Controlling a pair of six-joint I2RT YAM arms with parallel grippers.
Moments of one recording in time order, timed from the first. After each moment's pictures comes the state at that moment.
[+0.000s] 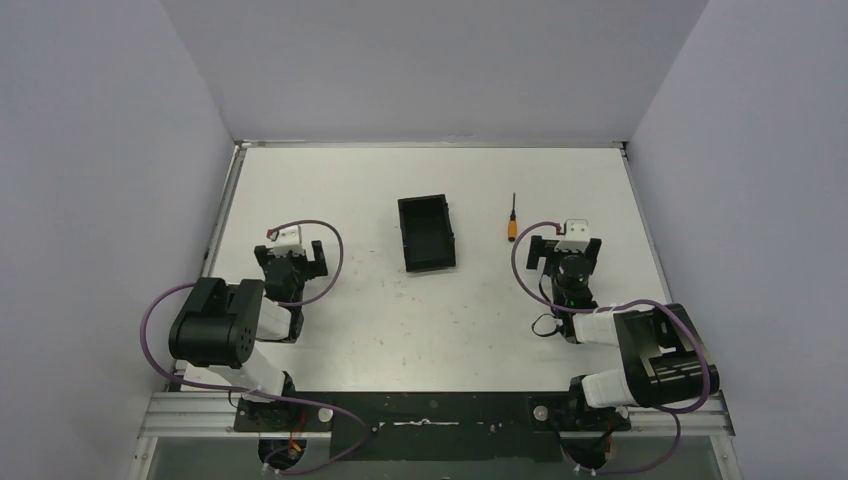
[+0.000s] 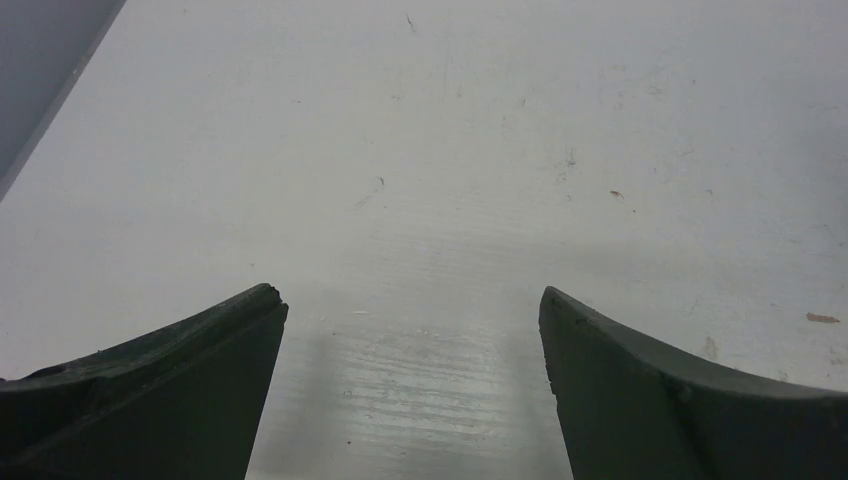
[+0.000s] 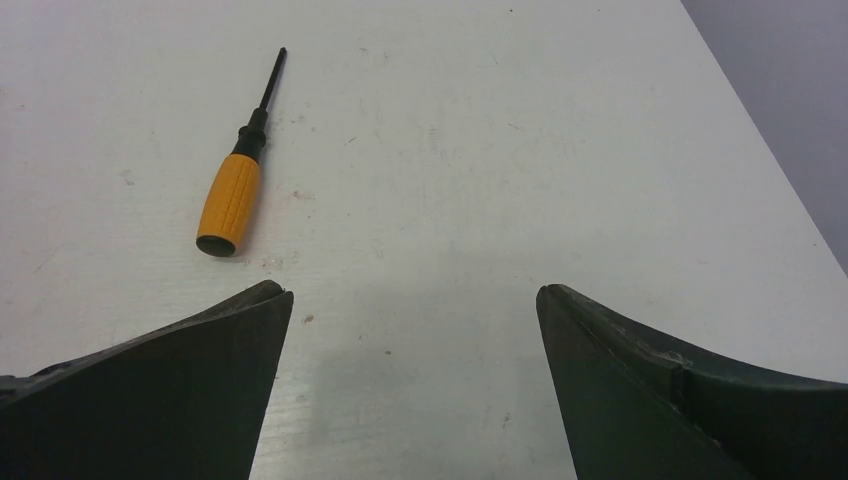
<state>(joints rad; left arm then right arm) -0.07 1.61 0.23 1.16 -0.20 -0.04 0.17 1.40 0.24 0.93 0.29 -0.02</state>
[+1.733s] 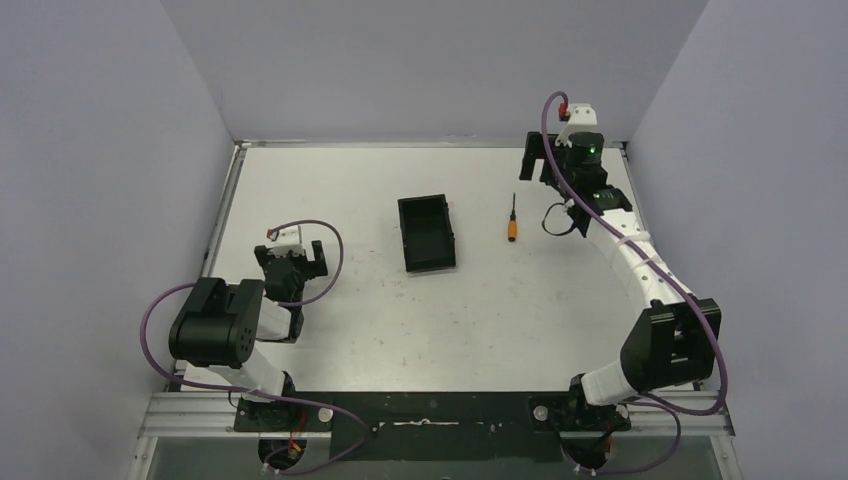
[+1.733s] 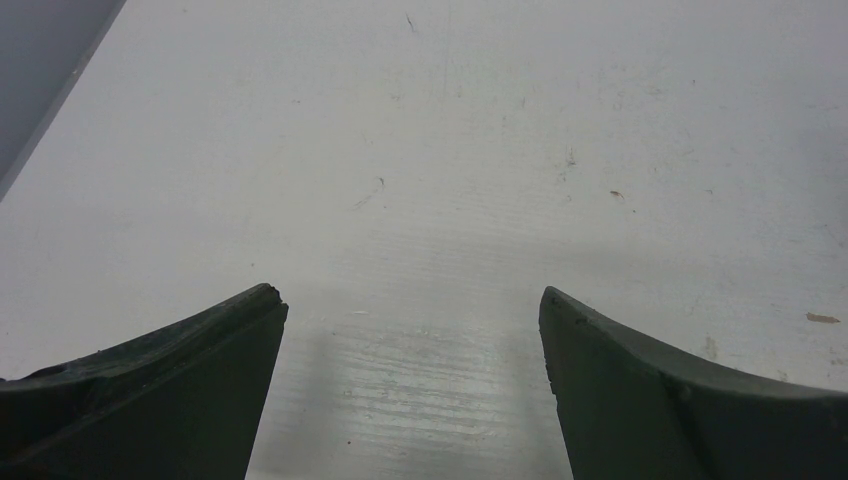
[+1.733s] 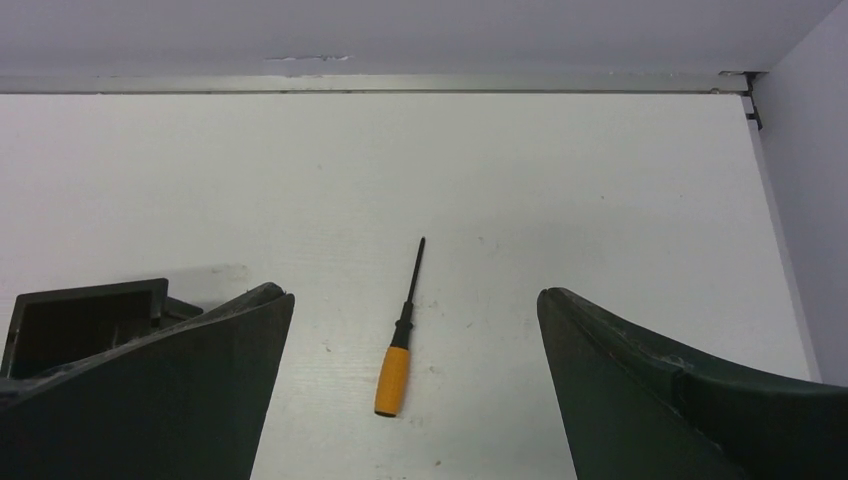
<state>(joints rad) -0.07 1.61 0.23 1.16 -0.20 -0.04 0.16 1.44 1.21 -0.12 0.09 0.09</state>
